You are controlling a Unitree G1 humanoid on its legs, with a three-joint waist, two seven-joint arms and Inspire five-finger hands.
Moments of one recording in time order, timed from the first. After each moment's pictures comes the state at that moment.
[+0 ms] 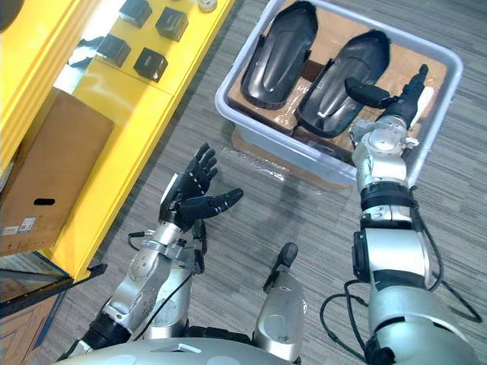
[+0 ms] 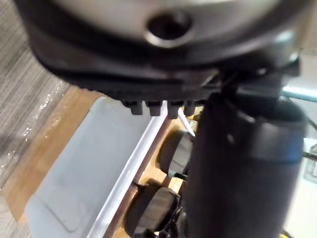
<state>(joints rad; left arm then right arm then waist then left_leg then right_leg) -0.05 0.12 -0.47 0.09 -0.44 -0.31 0.04 -0.95 -0.65 -0.03 0.96 0.39 0.05 -0.45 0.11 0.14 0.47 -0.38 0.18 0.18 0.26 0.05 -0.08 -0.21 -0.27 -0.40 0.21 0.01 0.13</state>
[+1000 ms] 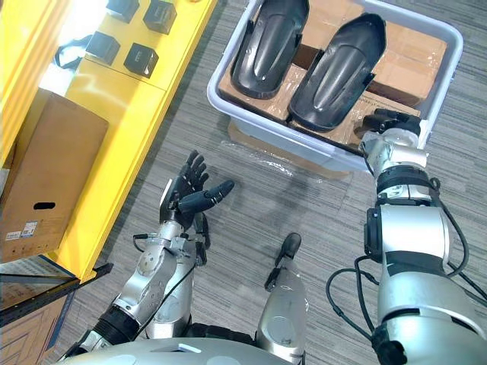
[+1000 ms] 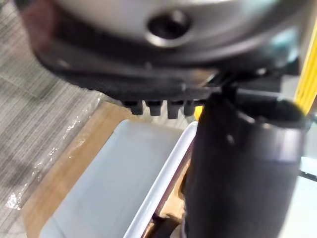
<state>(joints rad) -0.07 0.09 -0.46 0.23 -0.51 -0.33 0.14 -1.08 -0.71 -0.04 1.23 0.40 0.32 -0.40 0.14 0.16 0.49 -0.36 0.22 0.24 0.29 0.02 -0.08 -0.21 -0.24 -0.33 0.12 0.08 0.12</state>
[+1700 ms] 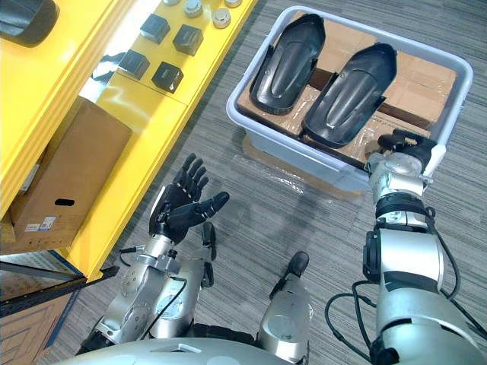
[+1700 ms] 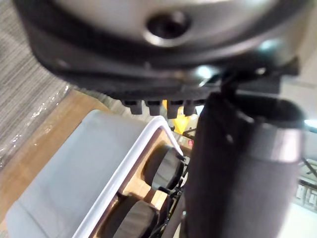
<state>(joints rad) 0.09 0.17 -0.47 0.03 -0.55 -0.36 0.02 -0.88 -0.67 -0.12 1.04 0.33 0.12 -0.52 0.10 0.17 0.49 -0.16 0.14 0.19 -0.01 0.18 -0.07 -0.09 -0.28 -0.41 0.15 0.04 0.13</state>
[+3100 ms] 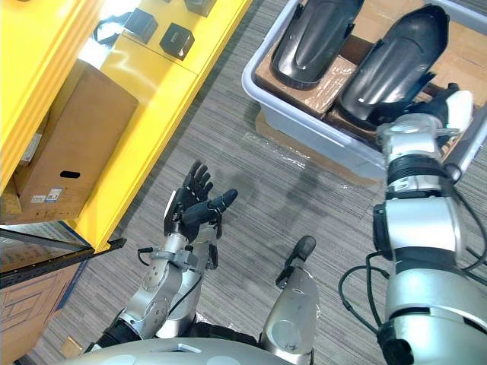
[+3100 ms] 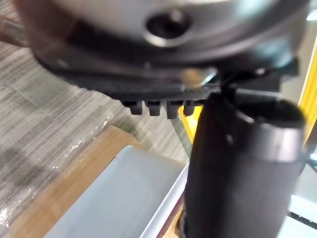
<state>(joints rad) -0.01 0.08 -0.54 0.24 -0.54 -0.42 0.18 -1.15 -0.82 0.17 1.24 0.16 0.39 -0.46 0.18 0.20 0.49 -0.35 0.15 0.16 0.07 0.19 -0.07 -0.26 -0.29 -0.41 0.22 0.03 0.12</state>
